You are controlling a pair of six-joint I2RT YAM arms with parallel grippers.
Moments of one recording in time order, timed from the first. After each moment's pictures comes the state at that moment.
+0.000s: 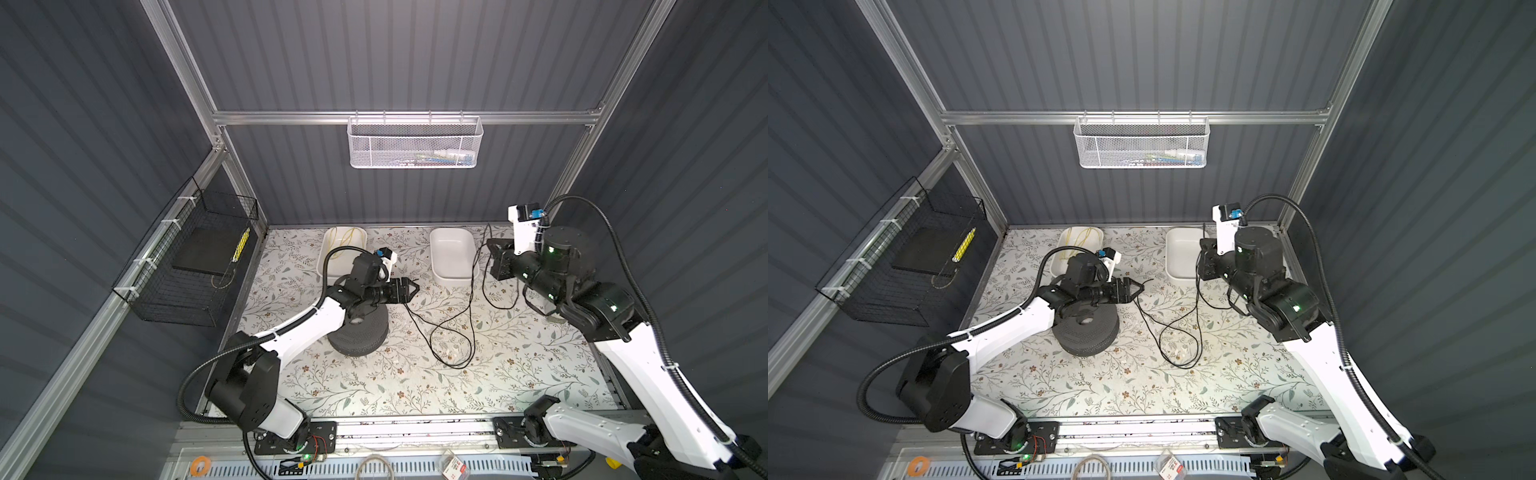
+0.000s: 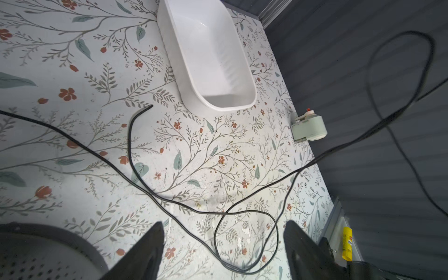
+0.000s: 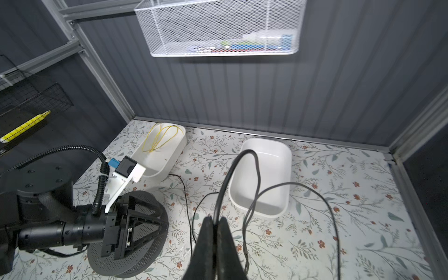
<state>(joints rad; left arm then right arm) -0.66 1.54 1.05 -0.12 0.33 -0.55 0.51 1.05 1.43 -0.71 0.15 0.21</state>
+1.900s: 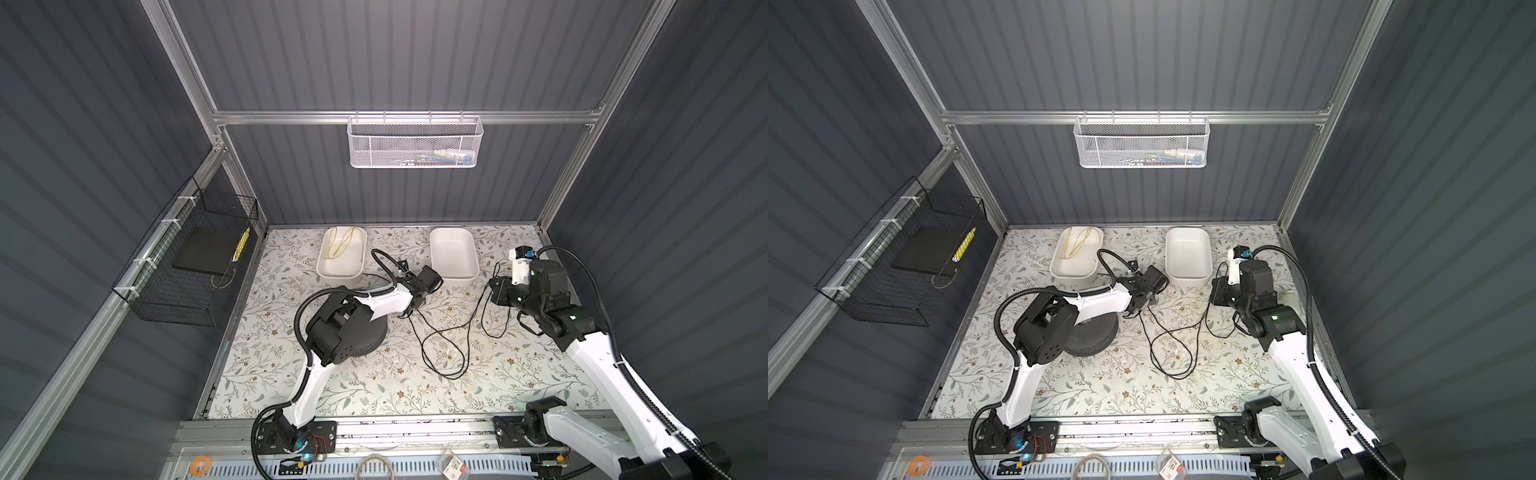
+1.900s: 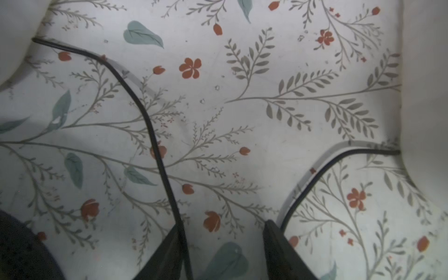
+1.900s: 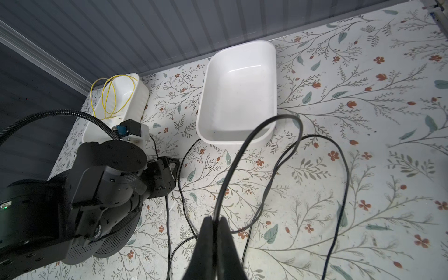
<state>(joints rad) -0.82 2.20 1.57 -0.49 -0.48 -0.86 0.22 0.97 0.89 -0.50 -0.13 0.36</state>
